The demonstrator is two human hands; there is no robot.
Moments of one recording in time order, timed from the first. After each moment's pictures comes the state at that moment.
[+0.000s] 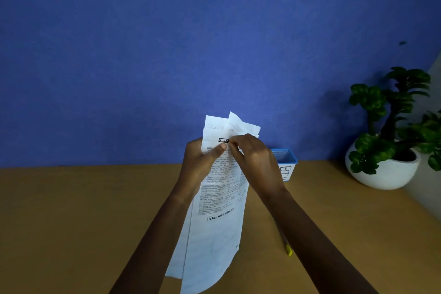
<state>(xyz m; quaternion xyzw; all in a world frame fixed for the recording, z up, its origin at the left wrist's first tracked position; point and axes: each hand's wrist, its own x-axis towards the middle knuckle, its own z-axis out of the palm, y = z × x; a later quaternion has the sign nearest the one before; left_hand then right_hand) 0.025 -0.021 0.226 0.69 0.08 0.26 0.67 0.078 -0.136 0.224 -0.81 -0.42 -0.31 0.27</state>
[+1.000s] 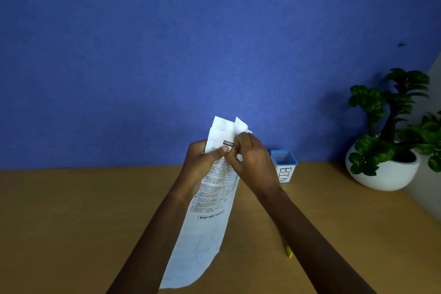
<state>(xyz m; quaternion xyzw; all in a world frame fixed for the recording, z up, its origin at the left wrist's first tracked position) 0.024 -0.020 0.231 0.70 0.10 0.19 0.68 0.085 -0.129 0.220 -0.84 -0.36 -0.23 0.34</state>
